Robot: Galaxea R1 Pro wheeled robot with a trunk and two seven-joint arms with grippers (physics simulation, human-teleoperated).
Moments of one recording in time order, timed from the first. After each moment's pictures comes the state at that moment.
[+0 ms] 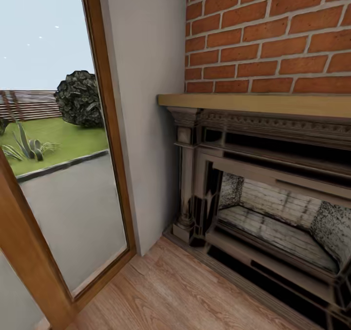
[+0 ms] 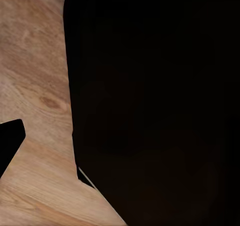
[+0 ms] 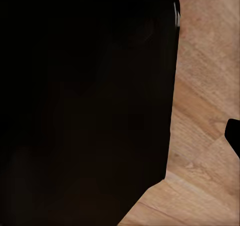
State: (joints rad) left arm 0.00 0.00 0.00 0.00 0.00 0.00 0.00; right arm 0.00 0.00 0.00 0.00 0.00 0.00 0.00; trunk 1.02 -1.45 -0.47
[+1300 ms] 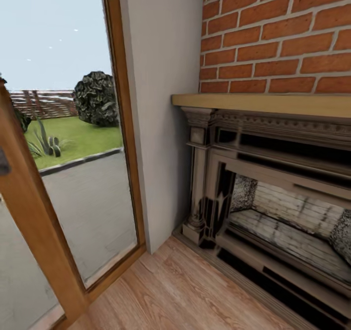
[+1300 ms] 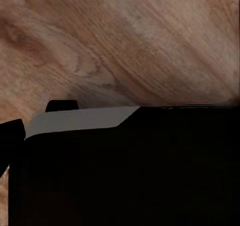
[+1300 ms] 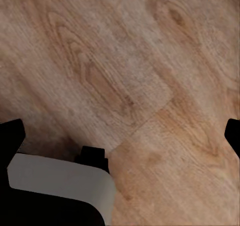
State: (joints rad) left arm 0.07 -0.10 0.00 -0.34 -0.01 -0.10 0.01; right arm -0.05 -0.05 0.01 -0.38 0.18 -0.03 0.00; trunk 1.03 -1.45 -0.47
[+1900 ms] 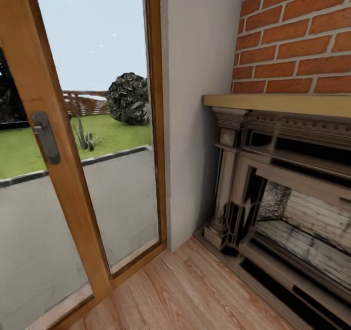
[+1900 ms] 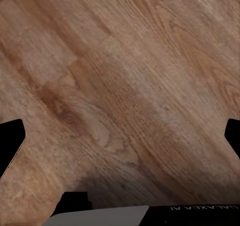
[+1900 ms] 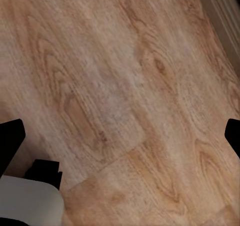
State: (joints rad) left arm 0.07 -0.08 0.00 -0.59 -0.01 -0.13 0.00; right arm -0.05 -0.14 0.00 -0.41 0.20 -0.07 0.00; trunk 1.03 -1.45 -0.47
